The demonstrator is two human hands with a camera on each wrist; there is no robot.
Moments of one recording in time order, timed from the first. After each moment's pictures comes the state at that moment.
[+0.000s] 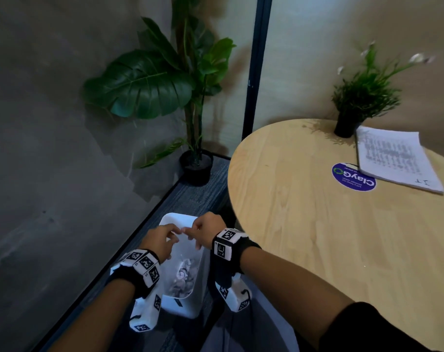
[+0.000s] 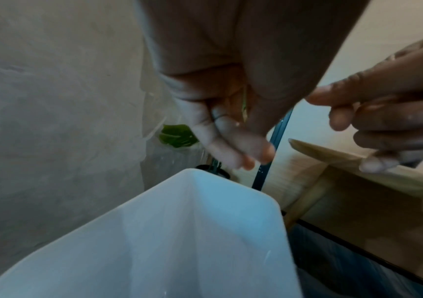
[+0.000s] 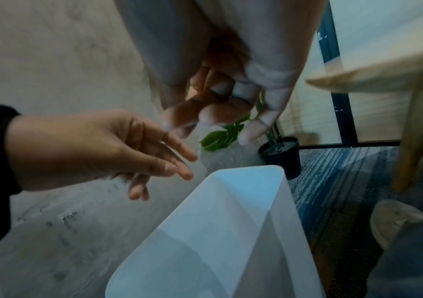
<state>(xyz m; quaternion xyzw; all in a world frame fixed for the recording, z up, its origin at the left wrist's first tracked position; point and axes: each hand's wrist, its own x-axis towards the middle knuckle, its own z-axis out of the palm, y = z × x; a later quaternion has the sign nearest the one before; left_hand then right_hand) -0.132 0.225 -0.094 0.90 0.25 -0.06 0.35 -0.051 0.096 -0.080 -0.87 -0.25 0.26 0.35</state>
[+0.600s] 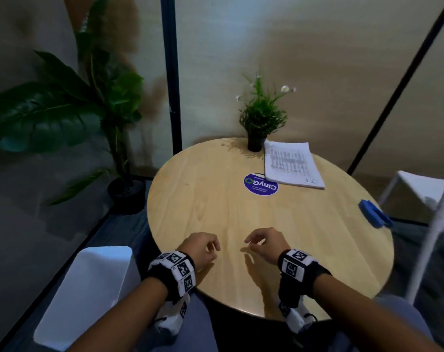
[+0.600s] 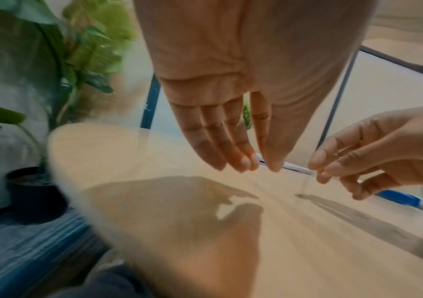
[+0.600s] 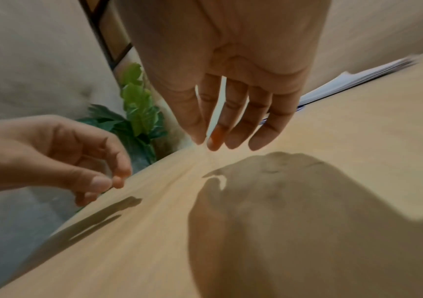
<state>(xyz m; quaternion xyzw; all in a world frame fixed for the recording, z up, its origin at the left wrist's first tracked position) -0.043 -0.006 -0.054 0.94 -0.05 -0.12 0.30 -0.010 -0.211 -0.049 -0.94 -0.06 0.12 0.31</state>
